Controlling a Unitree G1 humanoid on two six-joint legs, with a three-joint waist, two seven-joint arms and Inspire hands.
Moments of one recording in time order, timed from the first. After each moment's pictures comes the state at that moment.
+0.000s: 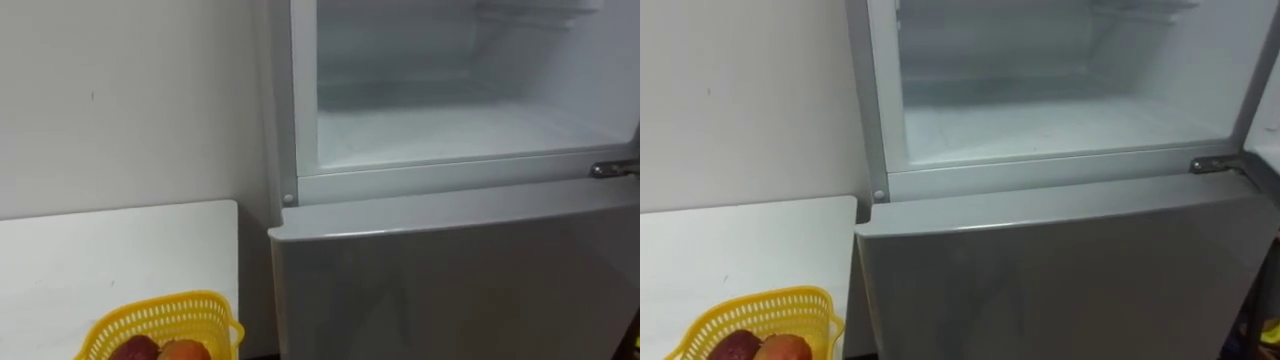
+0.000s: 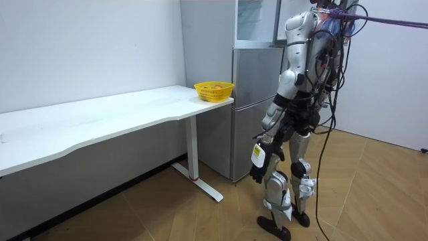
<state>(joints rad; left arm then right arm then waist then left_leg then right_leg) 0.27 0.20 -0.02 1.05 0.33 0.19 -0.13 0.17 -0.22 0.06 1.12 -0.04 0.02 -0.03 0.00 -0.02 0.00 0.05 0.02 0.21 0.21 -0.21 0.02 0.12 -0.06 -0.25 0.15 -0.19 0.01</state>
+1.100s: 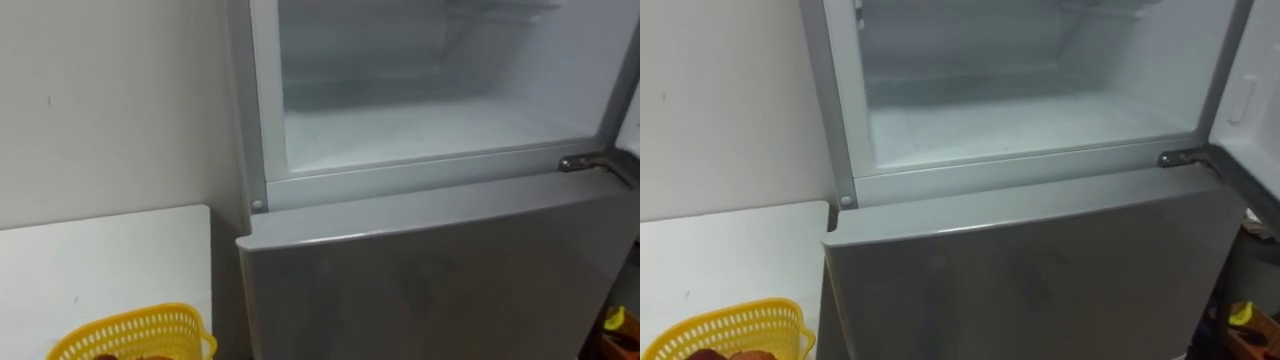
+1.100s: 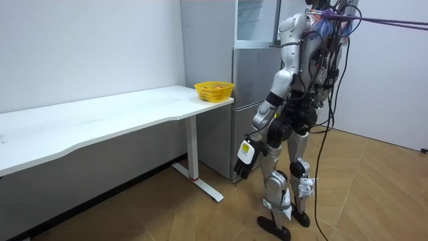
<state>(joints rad) 0.30 0.19 0.30 0.97 0.32 0.17 -0.10 0.09 -0.24 -0.65 0.95 1.52 0.07 -0.04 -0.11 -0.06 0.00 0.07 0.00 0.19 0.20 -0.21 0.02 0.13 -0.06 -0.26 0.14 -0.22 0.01</state>
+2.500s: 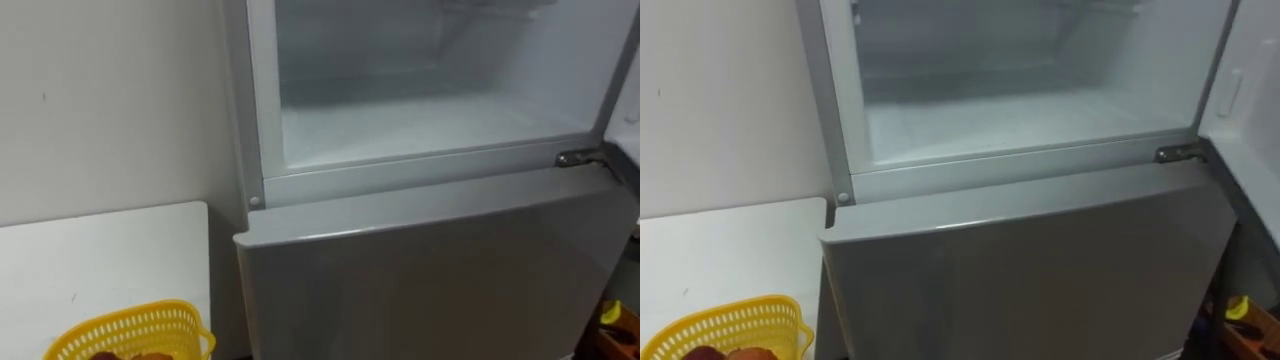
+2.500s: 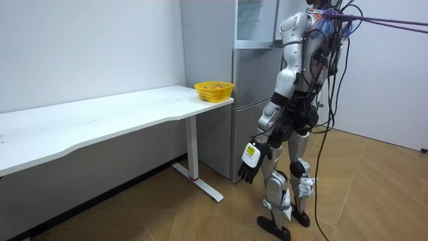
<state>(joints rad) 0.32 0.18 0.28 1.05 0.31 0.10 -0.05 0.00 -0.31 -0.52 -0.09 1.38 -0.06 0.09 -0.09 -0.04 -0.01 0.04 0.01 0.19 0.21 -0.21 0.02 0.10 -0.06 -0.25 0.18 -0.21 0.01</state>
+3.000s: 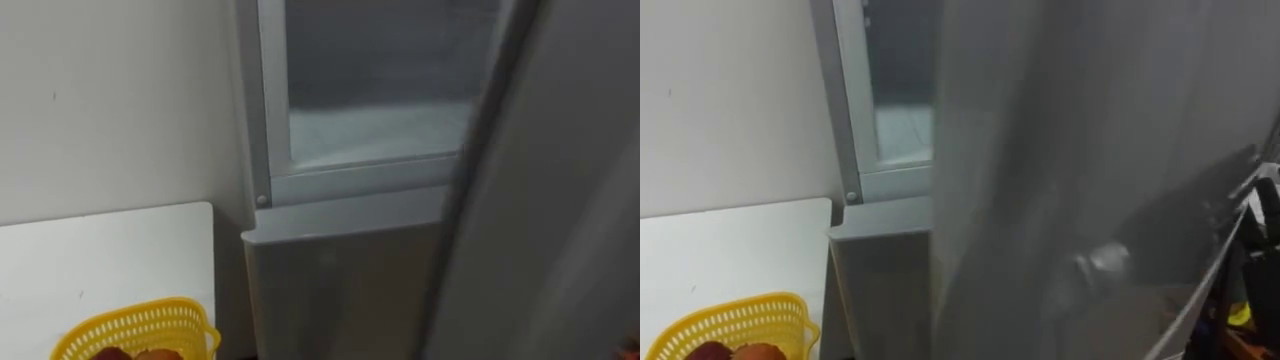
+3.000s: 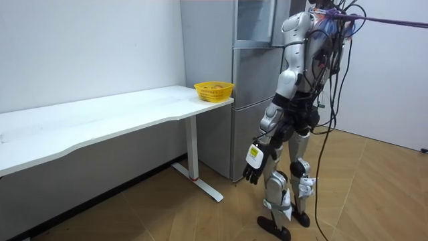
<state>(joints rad) 0.32 0.18 0.23 1.05 0.31 0.13 -0.09 0.00 -0.35 -0.43 -0.09 1.13 -0.04 0.10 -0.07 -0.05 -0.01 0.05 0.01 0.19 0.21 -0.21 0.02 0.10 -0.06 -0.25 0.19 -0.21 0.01</state>
